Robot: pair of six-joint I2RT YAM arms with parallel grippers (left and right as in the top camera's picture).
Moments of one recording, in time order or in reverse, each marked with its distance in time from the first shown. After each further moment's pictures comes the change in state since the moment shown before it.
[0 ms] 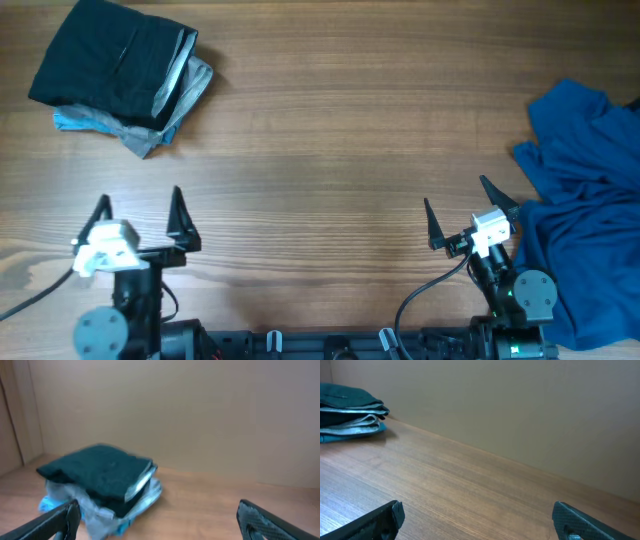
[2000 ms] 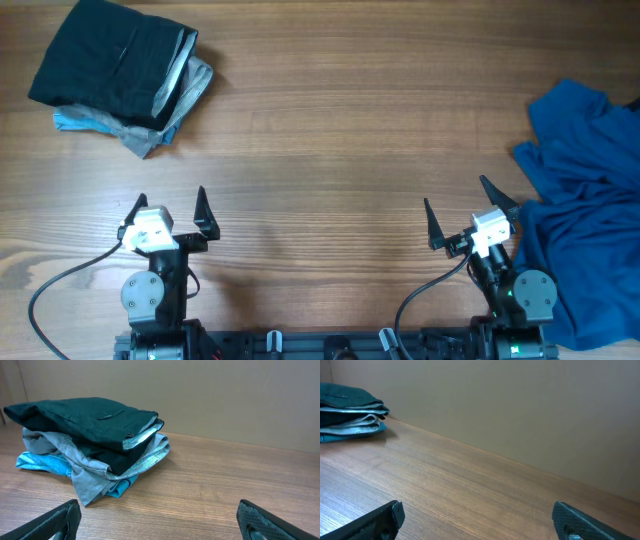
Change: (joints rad) left arm -0.001 -0.048 -0.435 0.280 0.003 -0.002; right arm 0.000 0.000 0.000 -0.001 0.000 0.000
